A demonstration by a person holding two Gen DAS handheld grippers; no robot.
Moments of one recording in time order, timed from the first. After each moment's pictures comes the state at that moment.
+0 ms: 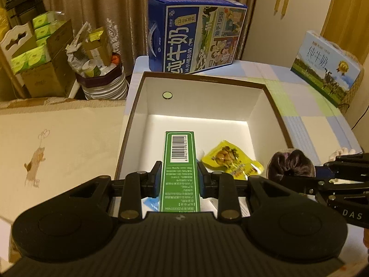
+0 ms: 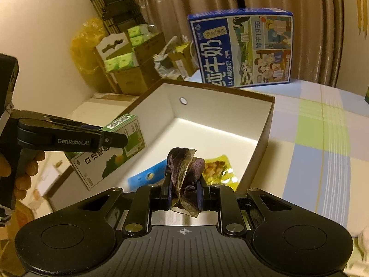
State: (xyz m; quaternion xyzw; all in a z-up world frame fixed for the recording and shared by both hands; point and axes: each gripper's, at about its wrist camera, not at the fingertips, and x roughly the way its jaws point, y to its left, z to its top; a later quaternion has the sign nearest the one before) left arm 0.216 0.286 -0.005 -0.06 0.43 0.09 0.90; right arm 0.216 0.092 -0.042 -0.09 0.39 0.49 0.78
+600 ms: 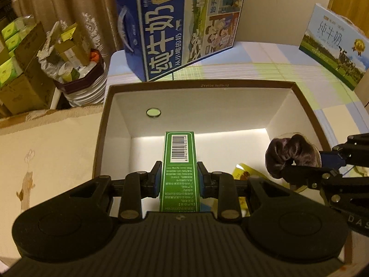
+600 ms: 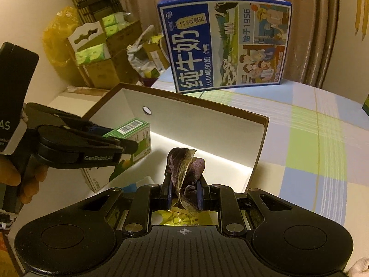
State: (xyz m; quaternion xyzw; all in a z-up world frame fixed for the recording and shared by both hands) left arm 0.338 0.306 -0.059 -0.01 0.47 0.05 0.88; right arm 0.285 0.150 -0.068 -0.13 0.41 0.44 0.79
